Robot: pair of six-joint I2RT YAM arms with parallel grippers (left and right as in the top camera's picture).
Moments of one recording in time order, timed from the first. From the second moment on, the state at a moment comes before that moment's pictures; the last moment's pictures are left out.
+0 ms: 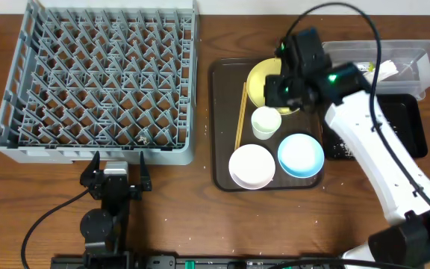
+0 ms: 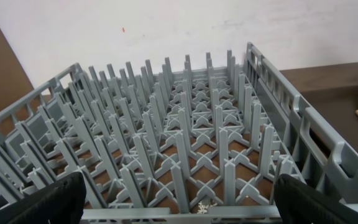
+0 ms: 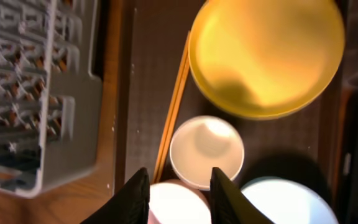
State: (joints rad) left arm 0.06 0.01 0.02 -0.11 0.04 0.12; right arm 0.40 1.69 1.62 -1.00 -0.08 0.41
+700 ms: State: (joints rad) left arm 0.06 0.01 0.02 -0.10 0.04 0.08; right arm 0.37 2.05 1.68 -1.14 -0.08 0.38
